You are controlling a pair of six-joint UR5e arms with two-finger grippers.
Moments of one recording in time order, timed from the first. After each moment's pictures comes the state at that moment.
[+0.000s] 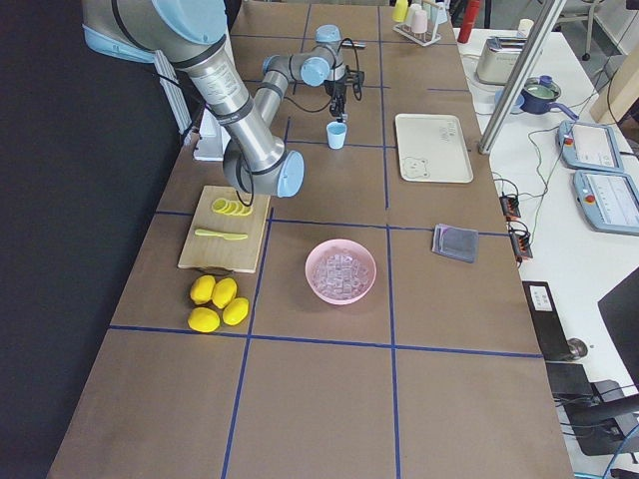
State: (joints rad) left arm -1.54 -1.52 -1.85 -1.32 -2.35 0.25; right arm 0.41 -0.71 1.64 -1.73 1.67 1.52
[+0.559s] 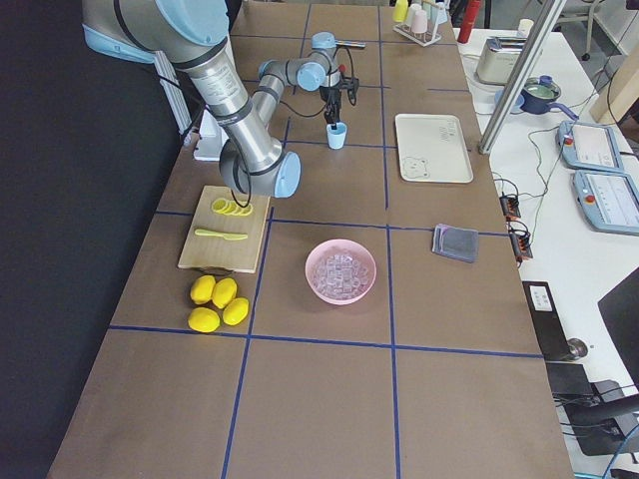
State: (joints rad) left arm -1.54 -1.52 -1.85 -1.32 -2.35 0.25; right arm 0.39 -0.73 1.63 -1.73 1.67 1.51
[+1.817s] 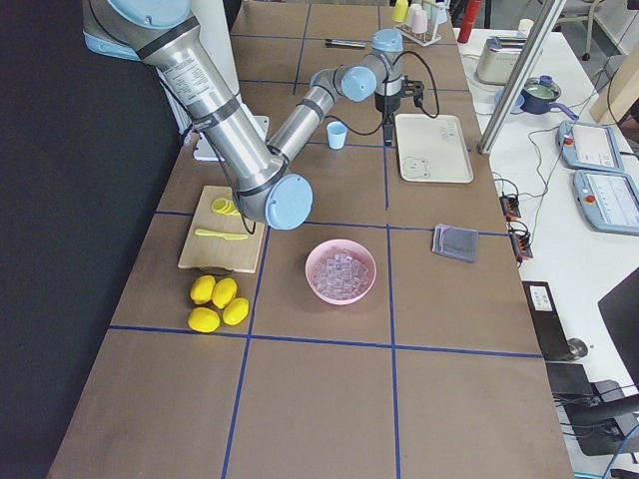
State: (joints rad) left arm -1.54 -1.56 -1.83 -1.48 -2.34 0.21; right arm 1.07 -1.01 1.76 -1.73 2.14 0.66
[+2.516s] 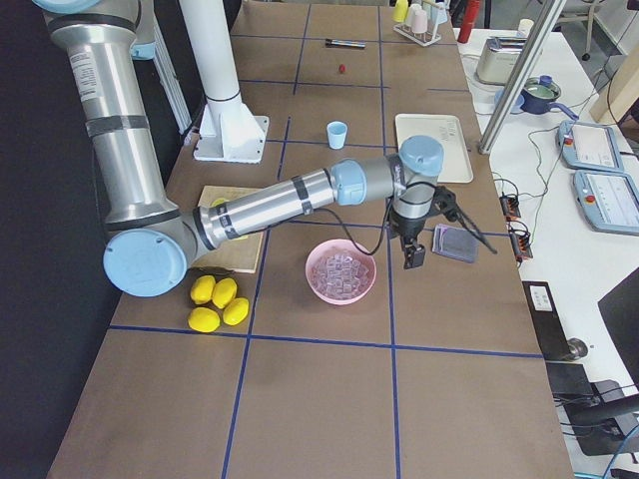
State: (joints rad) left arm -1.52 -1.58 -1.80 -1.62 -2.35 0.05; right arm 1.47 -1.44 1.74 -1.73 2.30 -0.19
